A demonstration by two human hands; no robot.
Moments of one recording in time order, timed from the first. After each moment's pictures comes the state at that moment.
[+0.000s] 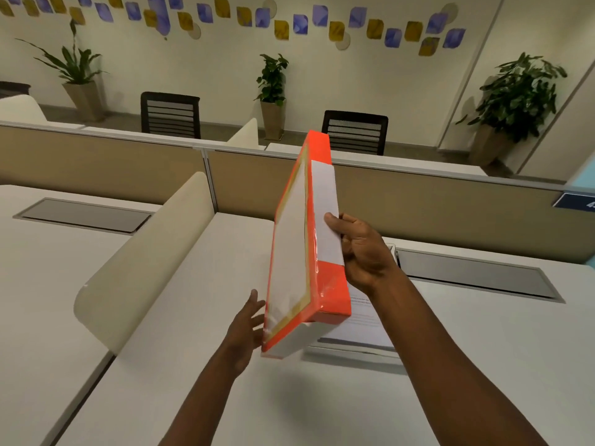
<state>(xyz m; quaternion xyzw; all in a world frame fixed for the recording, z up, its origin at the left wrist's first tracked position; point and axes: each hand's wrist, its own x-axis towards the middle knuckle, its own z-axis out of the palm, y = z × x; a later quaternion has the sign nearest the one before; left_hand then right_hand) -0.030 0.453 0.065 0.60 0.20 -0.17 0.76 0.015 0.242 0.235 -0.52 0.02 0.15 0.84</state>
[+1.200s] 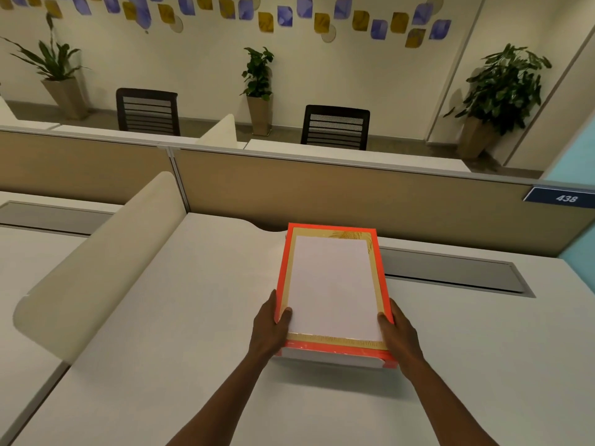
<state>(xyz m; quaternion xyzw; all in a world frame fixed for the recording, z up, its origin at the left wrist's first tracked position) -0.007 0.322 0.040 0.84 0.06 -0.07 0.54 -0.026 0.055 0.043 -0.84 0.23 0.02 0.50</state>
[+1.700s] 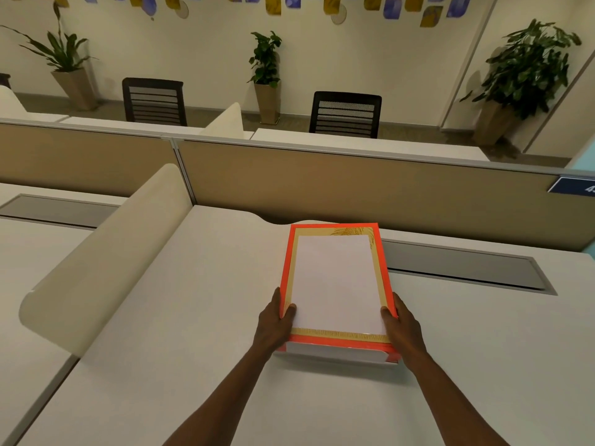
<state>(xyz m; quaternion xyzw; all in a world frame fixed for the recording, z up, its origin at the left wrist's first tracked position) 0.014 0.326 0.021 0.85 0.07 -0.13 0.50 0.000 0.055 0.022 -0.85 0.22 0.04 0.47</state>
